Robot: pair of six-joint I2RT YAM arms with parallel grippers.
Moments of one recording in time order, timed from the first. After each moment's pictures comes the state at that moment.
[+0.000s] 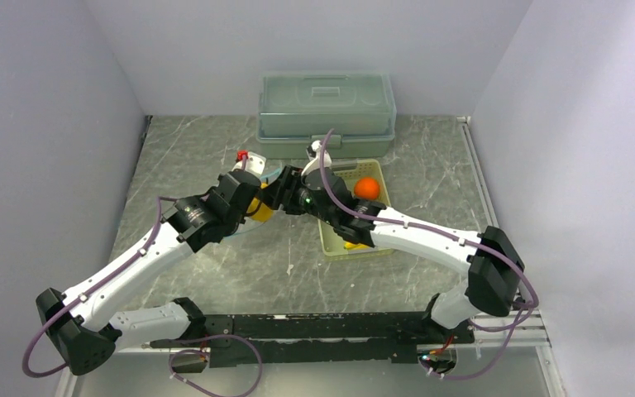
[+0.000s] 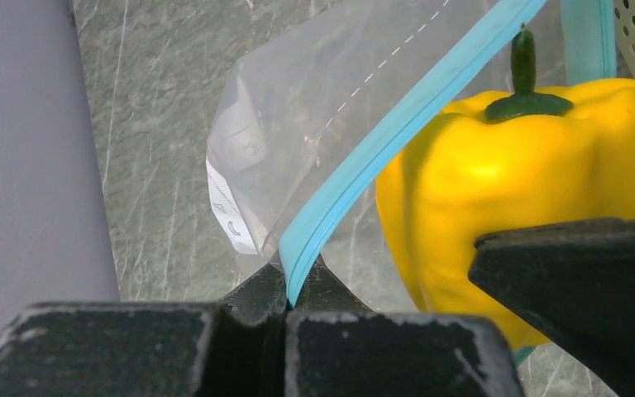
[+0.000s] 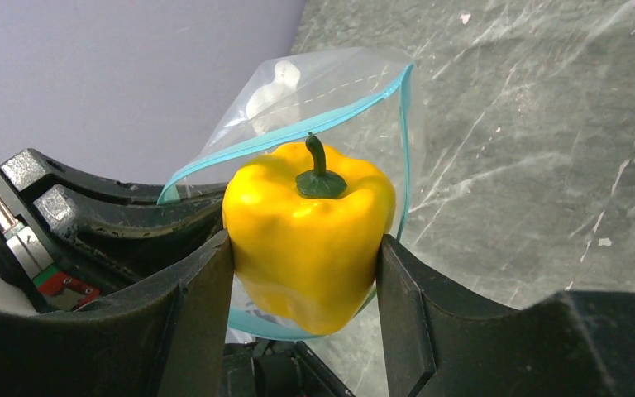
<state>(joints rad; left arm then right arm) -0.76 1.09 1.11 -0.82 -0.63 -0.14 0.99 1.49 1.13 0.07 0.14 0.92</state>
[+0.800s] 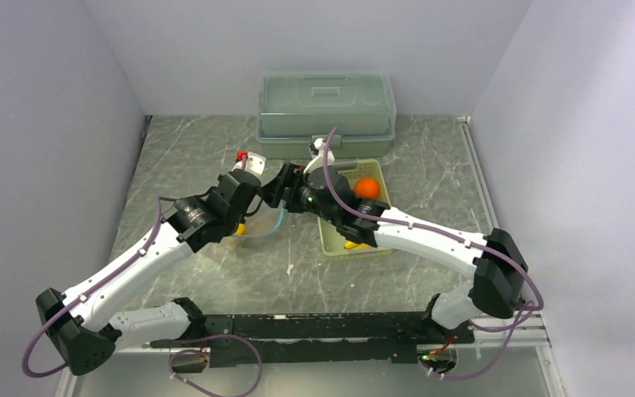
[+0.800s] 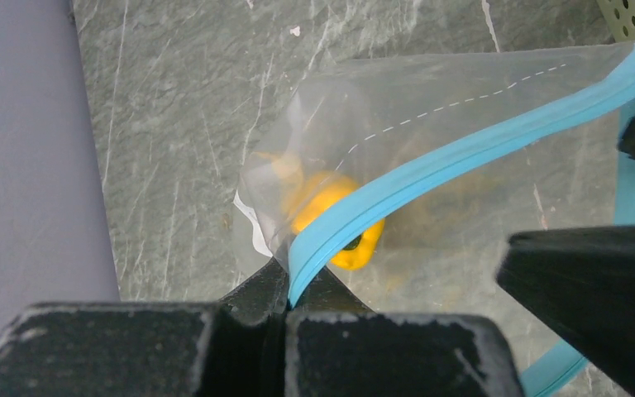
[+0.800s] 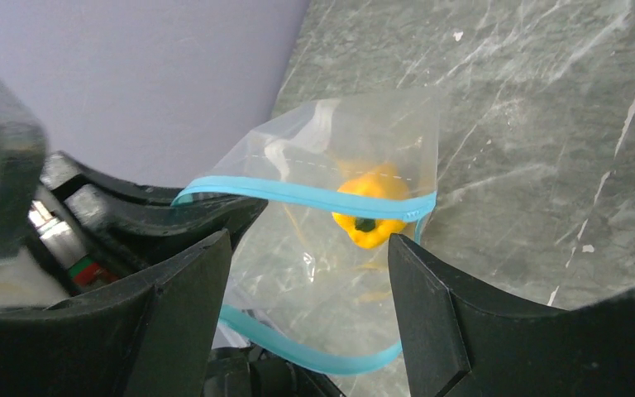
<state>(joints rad) -0.76 1.09 1.11 -0.82 -0.63 -0.14 1.00 1.48 1.15 0.06 0.17 0.90</state>
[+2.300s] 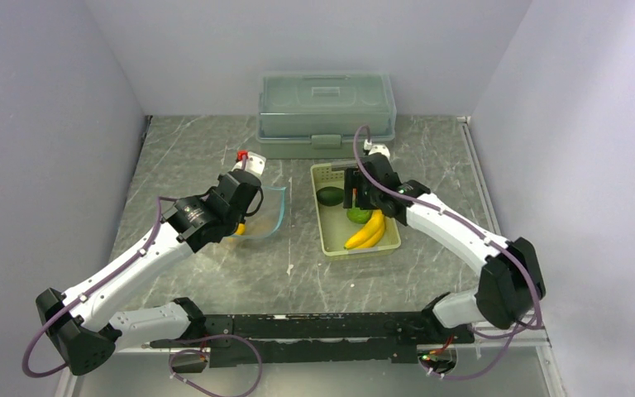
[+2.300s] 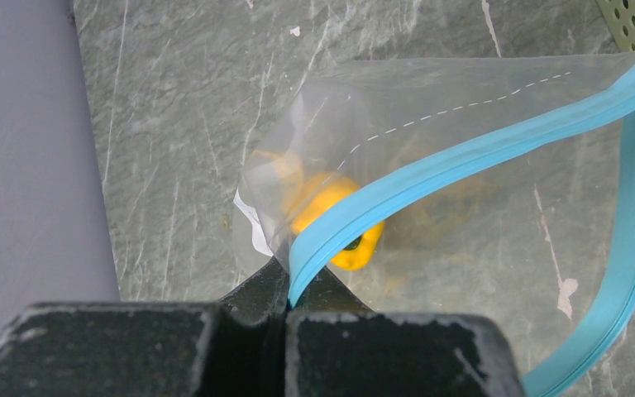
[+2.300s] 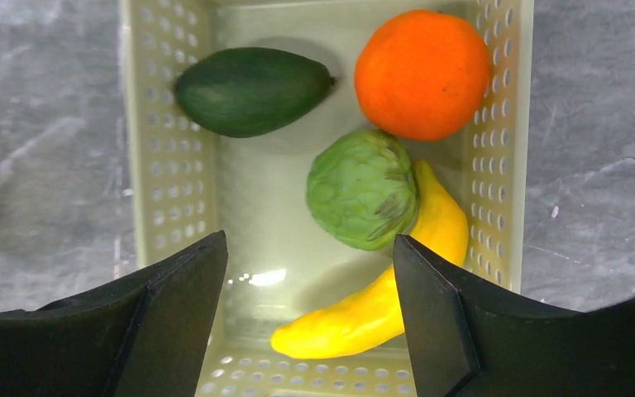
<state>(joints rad) -0.76 1.09 1.11 -0.82 -0.63 -0.14 0.59 1.37 1.03 -0.45 0.23 0.47</state>
